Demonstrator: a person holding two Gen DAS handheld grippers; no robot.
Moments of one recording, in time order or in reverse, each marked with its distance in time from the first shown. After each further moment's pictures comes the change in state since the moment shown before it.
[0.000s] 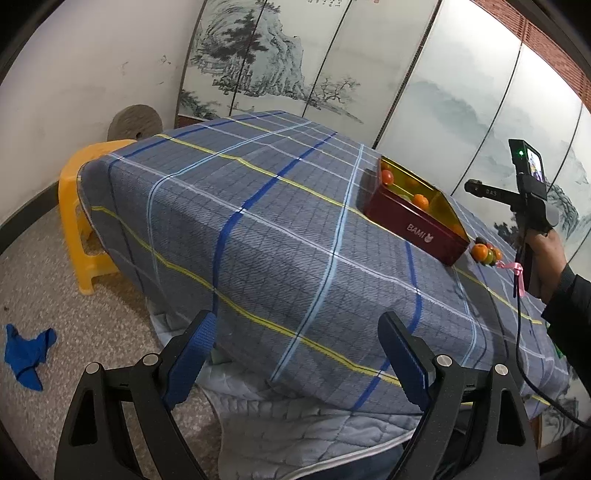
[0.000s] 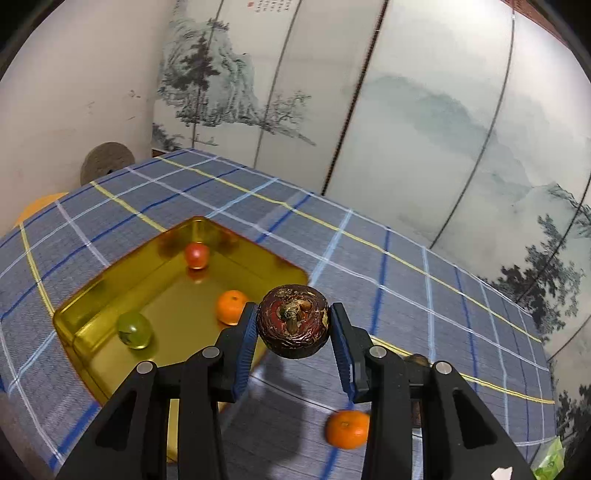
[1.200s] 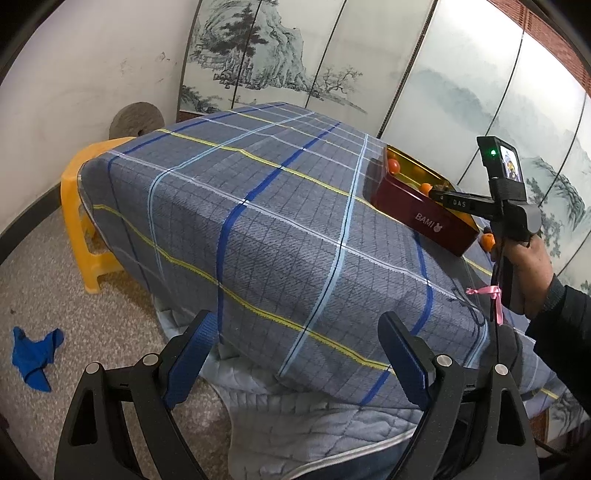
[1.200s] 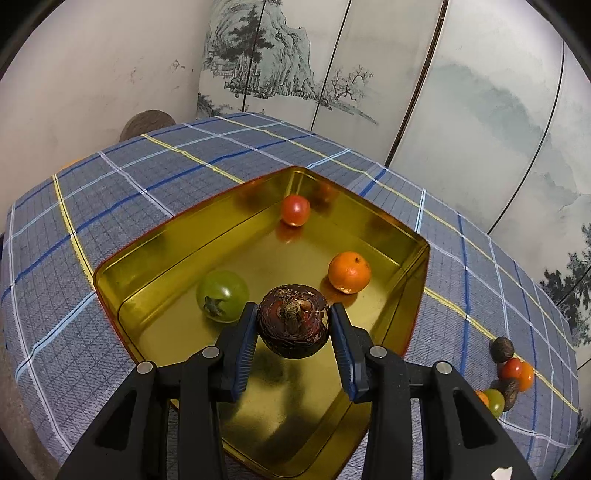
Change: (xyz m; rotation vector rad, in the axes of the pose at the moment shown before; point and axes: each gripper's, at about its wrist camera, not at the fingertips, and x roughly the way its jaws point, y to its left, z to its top) left arm 0.008 -0.003 0.000 0.022 0.034 0.027; right arm 0.031 0.083 -0.030 -0.079 0.080 0.132
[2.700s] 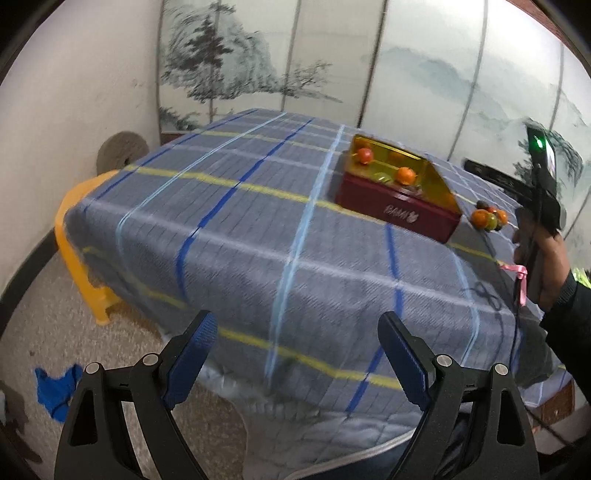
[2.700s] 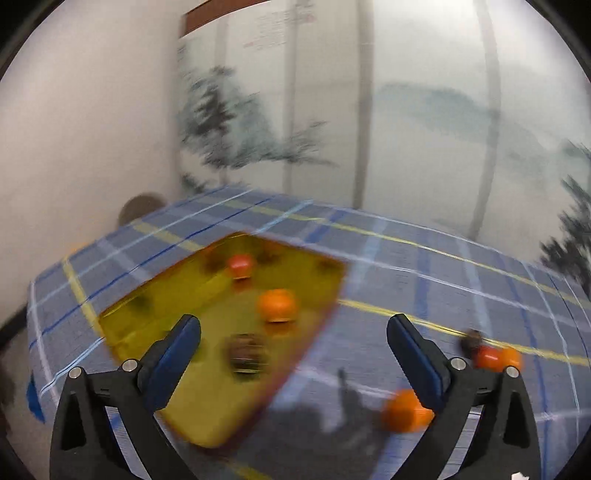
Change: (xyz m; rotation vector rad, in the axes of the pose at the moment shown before) left arm 0.008 -0.063 0.019 0.172 0.002 0.034; right arm -0.053 -0.107 -0.037 0.252 -0.263 0.029
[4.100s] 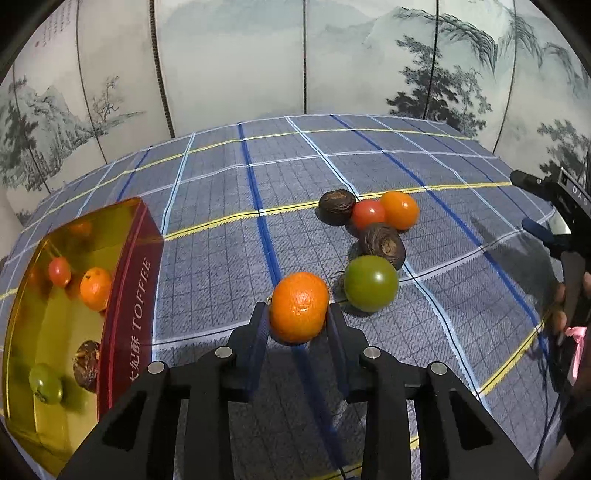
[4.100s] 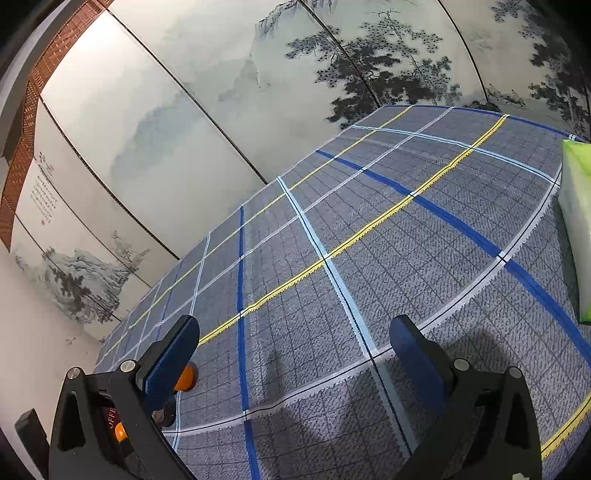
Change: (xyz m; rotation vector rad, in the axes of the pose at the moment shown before) left arm 0.212 -0.336 0.117 0.479 0.112 -0.241; right arm -0.073 -0.345 -0.112 0.860 -0.052 -0.229
